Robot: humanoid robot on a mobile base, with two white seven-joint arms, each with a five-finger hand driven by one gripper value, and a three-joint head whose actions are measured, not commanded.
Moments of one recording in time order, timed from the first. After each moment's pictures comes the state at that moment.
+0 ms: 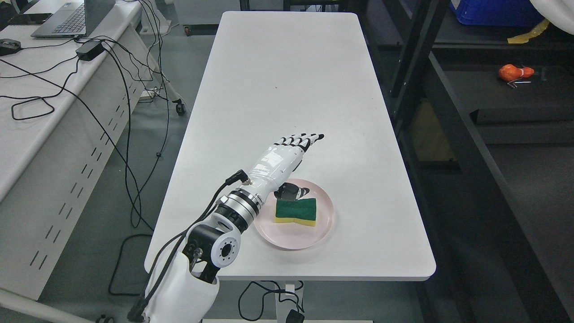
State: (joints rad) left arm -0.46 0.02 -0.41 -1.61 -0.88 0.02 -0.27; right arm -0.07 0.00 -0.21 0.00 -0.11 0.08 -0.07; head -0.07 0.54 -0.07
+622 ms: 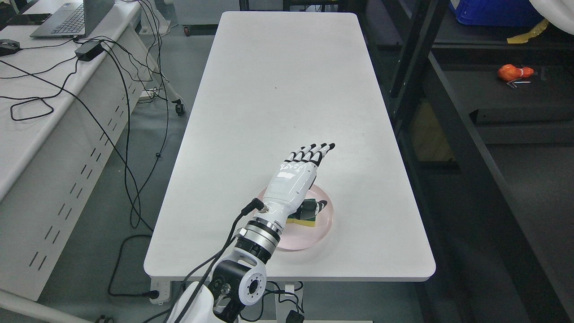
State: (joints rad) left arm -0.36 0.01 -0.58 -1.70 -0.88 0.22 -0.05; right arm -0.07 0.00 -0.21 0.00 -0.11 0.08 -0.07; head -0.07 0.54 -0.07
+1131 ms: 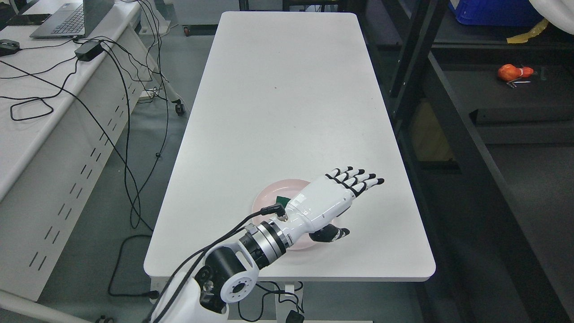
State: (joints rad) left arm -0.44 0.08 -0.52 -1.73 -0.89 -0.28 -0.43; right arm -0.07 0.00 -0.21 0.00 -0.11 0.08 -0.07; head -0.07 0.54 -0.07
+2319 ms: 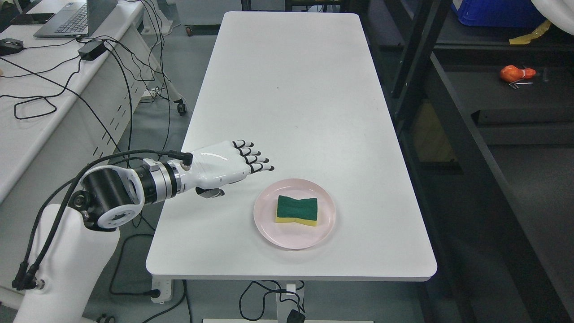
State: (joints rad) left arm -0.64 0.35 -0.22 -1.65 -0.98 -0.67 -0.78; right arm -0.07 0.00 -0.21 0.00 -0.11 0.08 -0.07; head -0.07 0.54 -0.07
